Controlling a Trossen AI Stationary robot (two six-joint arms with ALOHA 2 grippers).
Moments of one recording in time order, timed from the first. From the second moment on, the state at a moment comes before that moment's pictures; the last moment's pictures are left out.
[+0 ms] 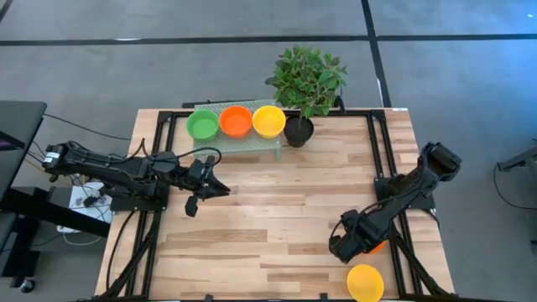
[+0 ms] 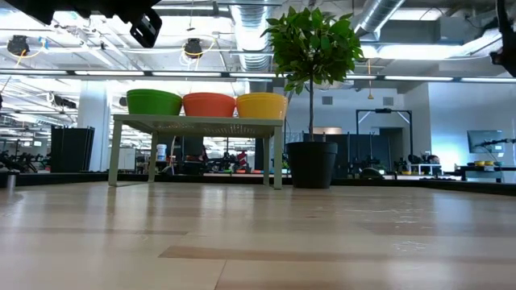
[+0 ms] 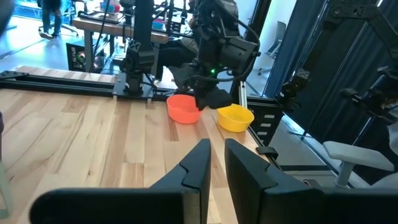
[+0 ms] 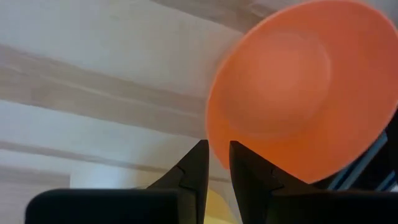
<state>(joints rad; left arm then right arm) -0.14 0.79 0.48 0.21 0.13 -0.14 0.74 1.59 1.03 -1.05 -0.15 1.99</state>
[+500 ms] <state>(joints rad) -0.14 0.79 0.48 0.22 0.13 -0.14 0.70 1.59 0.98 -0.96 -0.15 1.96</state>
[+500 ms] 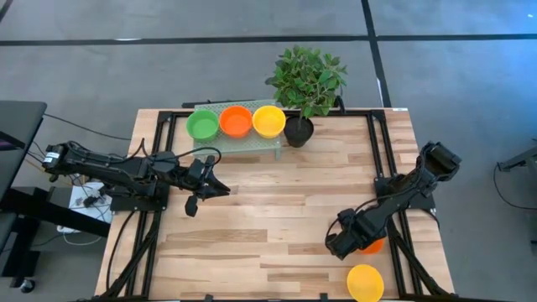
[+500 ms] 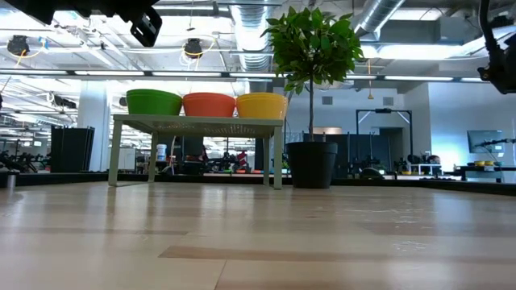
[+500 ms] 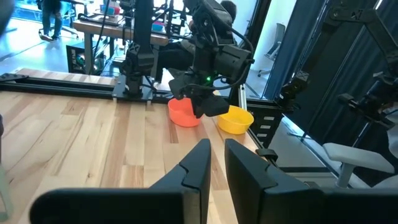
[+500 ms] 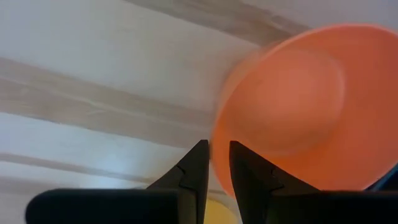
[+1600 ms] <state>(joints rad) -0.14 0.79 0.48 0.23 0.13 -0.14 0.65 1.59 0.99 -0.88 -0.08 1.67</state>
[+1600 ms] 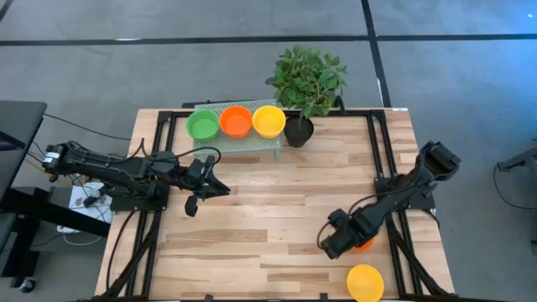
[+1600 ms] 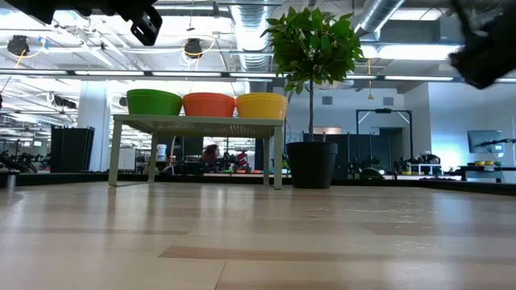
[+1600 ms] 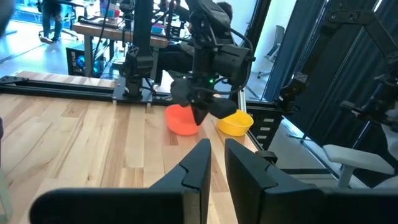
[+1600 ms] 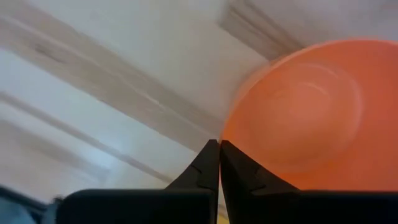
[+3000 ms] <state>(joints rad) -0.14 0.69 0.48 0.22 0.13 -0.03 0.07 2.13 2.32 -1.15 0.19 -0.39</state>
